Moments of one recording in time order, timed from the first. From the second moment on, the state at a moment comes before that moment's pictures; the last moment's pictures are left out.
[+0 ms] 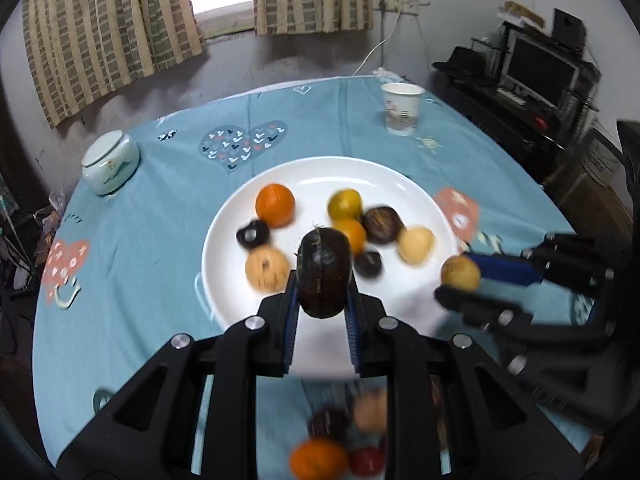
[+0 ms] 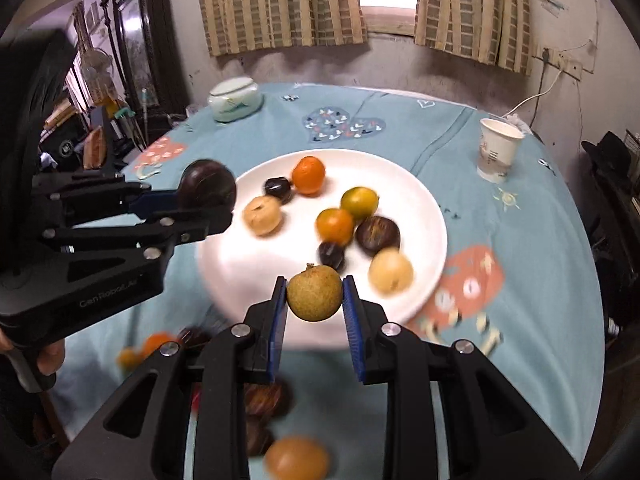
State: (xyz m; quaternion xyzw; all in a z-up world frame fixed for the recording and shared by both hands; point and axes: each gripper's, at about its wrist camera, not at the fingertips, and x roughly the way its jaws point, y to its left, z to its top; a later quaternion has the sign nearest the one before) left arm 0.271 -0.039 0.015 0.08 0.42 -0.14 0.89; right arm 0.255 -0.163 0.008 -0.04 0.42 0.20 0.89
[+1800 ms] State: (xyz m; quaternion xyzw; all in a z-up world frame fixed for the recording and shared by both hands) left arm 0.047 0.054 -0.043 0.00 0.40 -0.07 0.92; right arm 0.113 -0.191 -0.051 -0.05 0.43 0.16 0.89
